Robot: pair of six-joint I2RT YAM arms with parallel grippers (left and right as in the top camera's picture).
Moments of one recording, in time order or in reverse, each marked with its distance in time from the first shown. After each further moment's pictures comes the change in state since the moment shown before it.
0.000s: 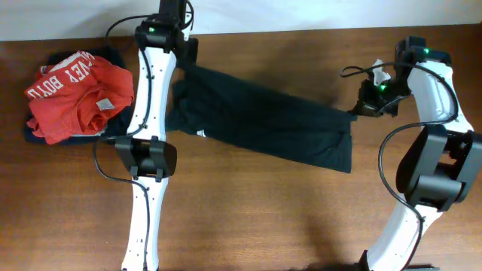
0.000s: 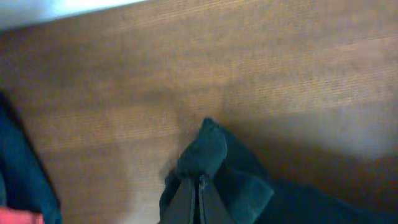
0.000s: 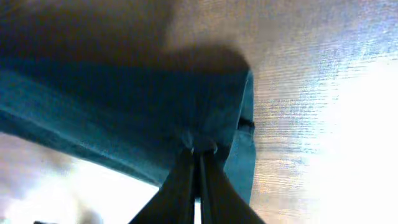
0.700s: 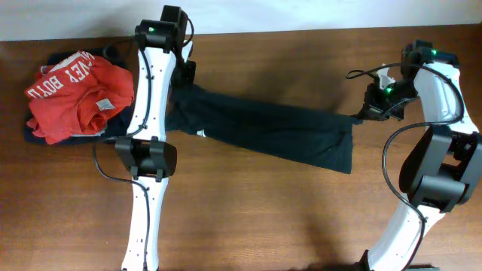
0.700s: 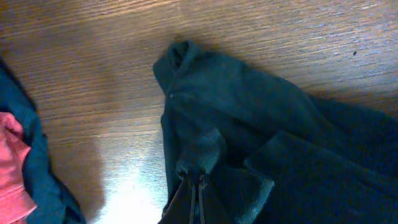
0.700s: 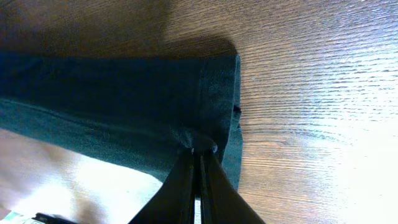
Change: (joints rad) left arm 0.000 0.004 0.004 -0.318 0.005 0.000; right arm -0.030 0.000 0.000 -0.038 0.009 -0.025
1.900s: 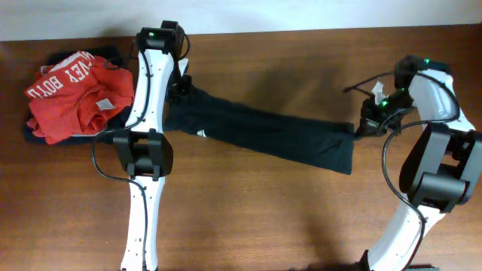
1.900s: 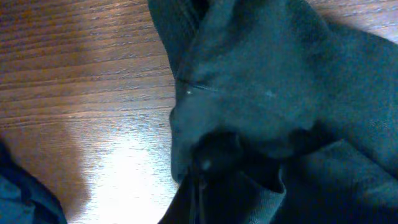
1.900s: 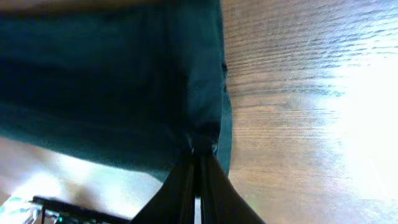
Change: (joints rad) left arm 0.031 0.013 -0.166 -0.002 -0.001 0.000; right arm 0.000 -0.003 -0.137 -0.033 0.045 0.004
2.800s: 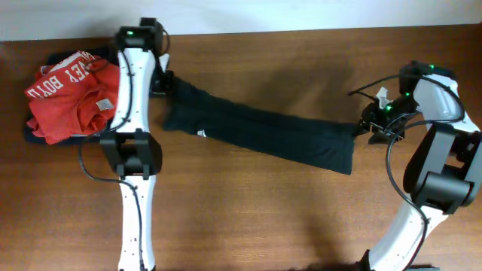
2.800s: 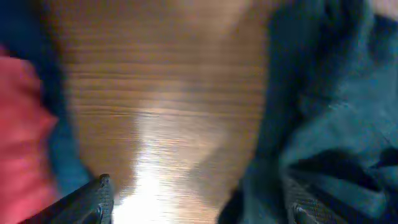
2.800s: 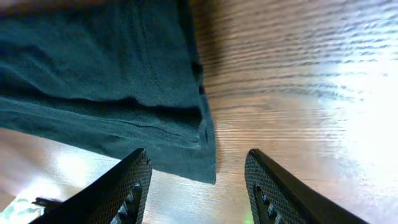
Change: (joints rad) left arm 0.093 -0.004 0.039 0.005 -0.005 -0.034; right arm -0.040 0.000 -0.020 0.028 -0.015 -0.020
